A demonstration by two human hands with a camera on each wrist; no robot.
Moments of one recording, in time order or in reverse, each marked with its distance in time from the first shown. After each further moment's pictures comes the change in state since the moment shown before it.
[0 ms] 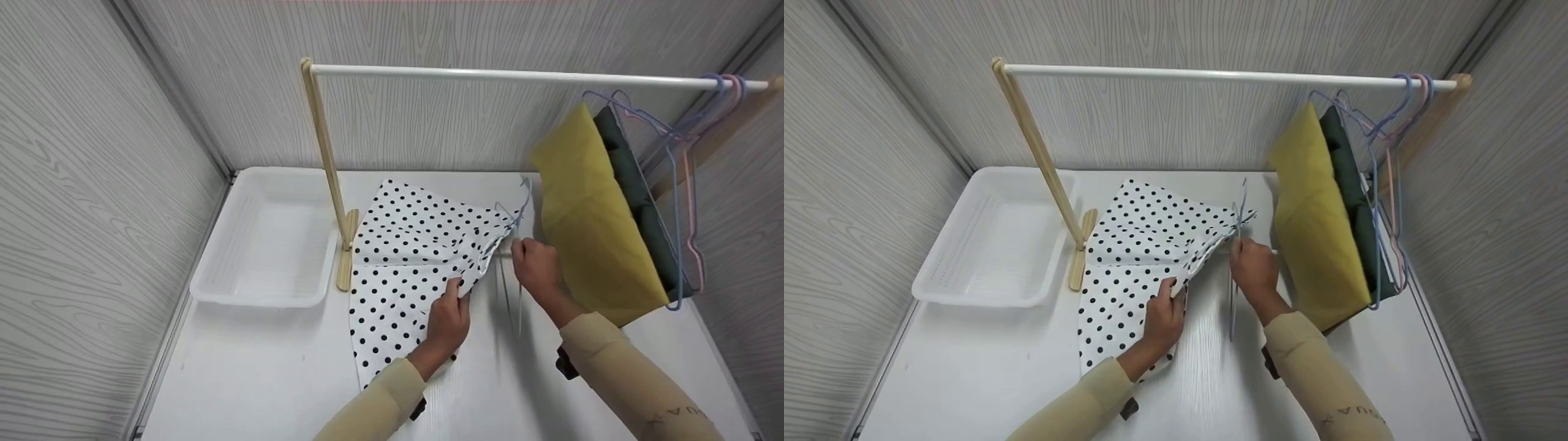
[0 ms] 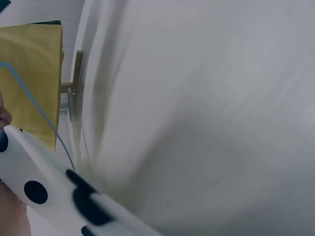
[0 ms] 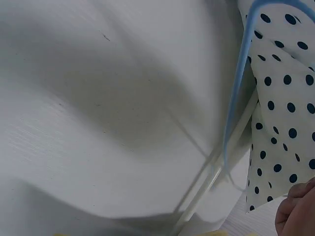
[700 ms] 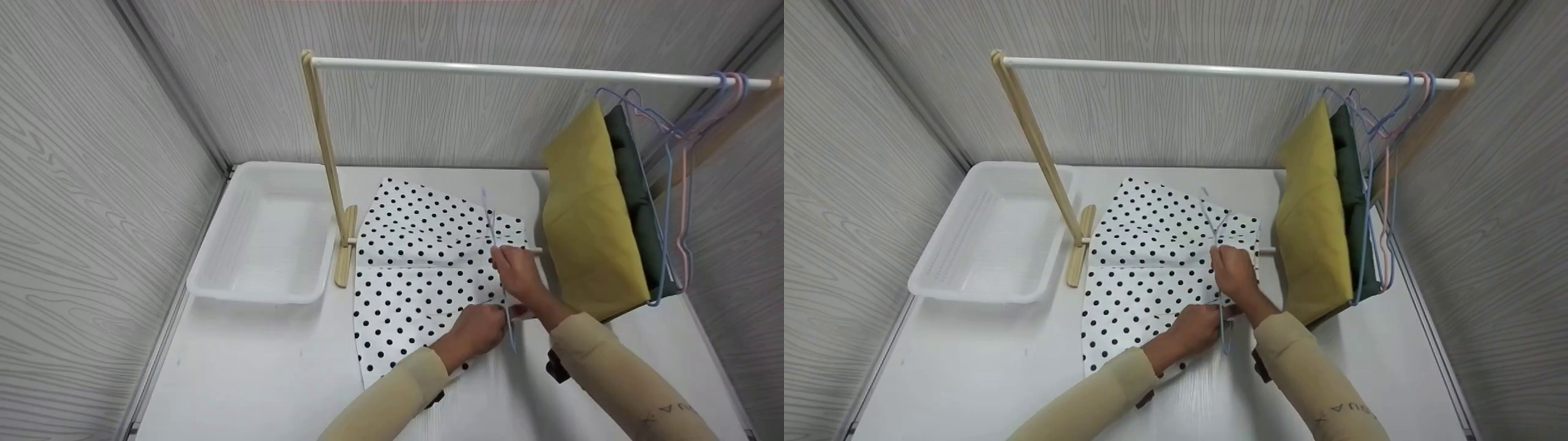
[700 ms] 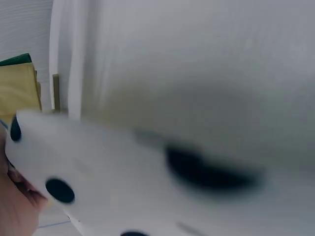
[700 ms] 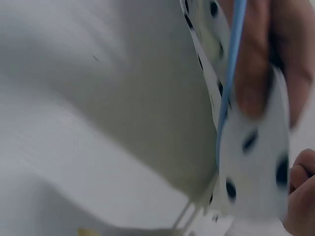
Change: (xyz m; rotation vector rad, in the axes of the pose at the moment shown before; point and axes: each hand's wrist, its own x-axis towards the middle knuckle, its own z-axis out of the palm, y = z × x) left_hand 0.013 0.006 0.022 0.391 -0.640 0.434; right_hand -0.007 -0.027 0.011 0.252 -0.294 0.016
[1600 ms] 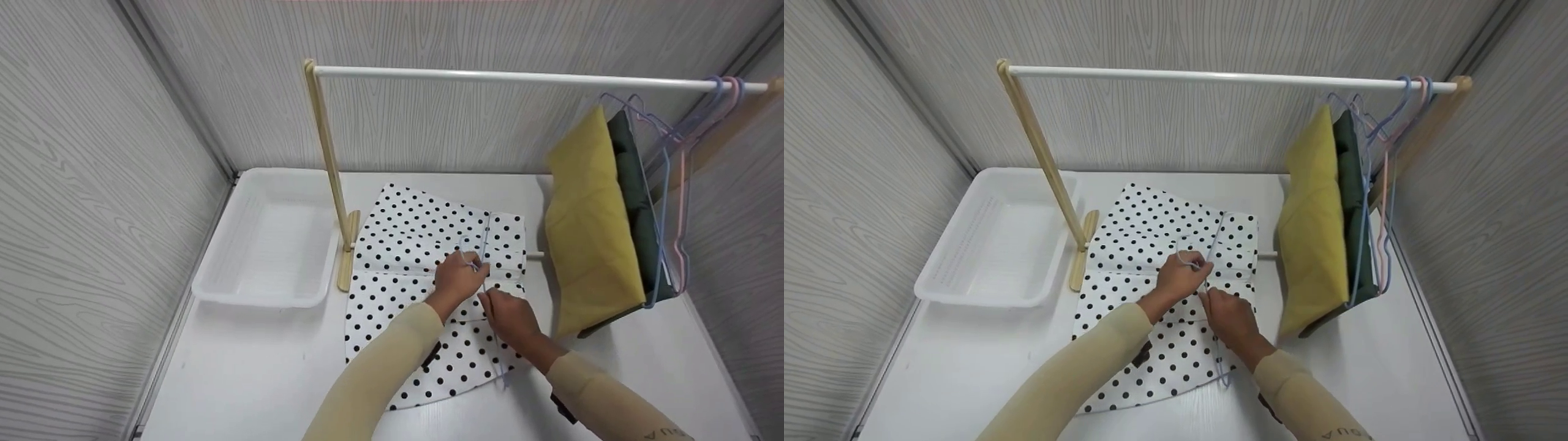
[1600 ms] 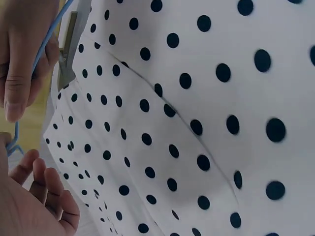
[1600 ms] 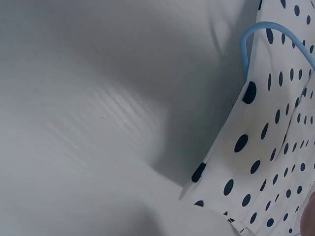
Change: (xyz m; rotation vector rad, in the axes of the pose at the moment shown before) left_hand 0.047 -0.058 -0.041 -0.358 0.117 -0.590; right_hand -0.063 0.045 0.045 -0.406 0.138 -0.477
